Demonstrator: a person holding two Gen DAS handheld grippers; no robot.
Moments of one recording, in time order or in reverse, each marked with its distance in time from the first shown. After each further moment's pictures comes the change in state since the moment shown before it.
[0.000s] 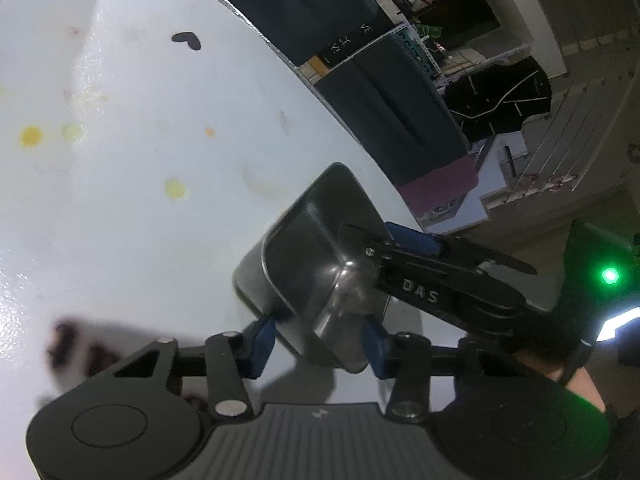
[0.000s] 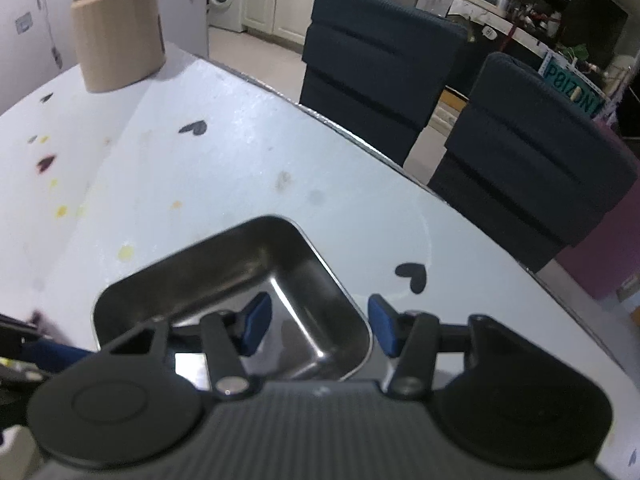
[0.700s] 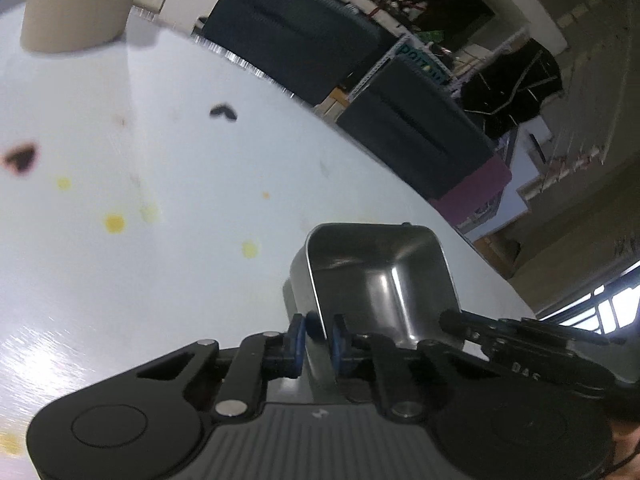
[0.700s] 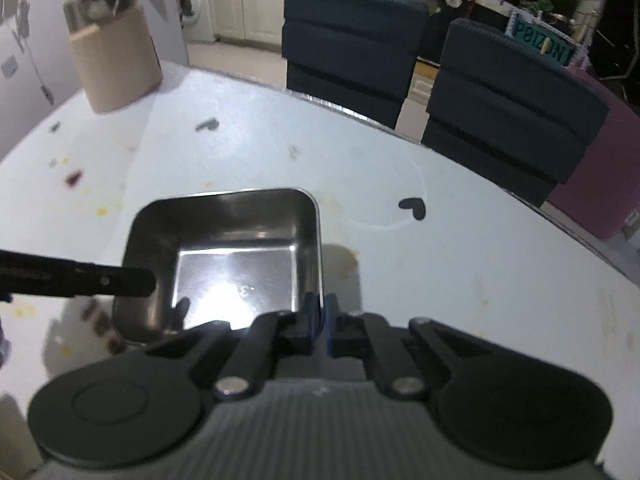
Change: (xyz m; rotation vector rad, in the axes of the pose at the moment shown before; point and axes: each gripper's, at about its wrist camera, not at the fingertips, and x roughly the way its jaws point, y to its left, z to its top) left arm -0.048 -0.003 0.009 0.181 -0.090 0.162; right arm -0.051 0.015 -0.040 0.196 -0.001 0.029
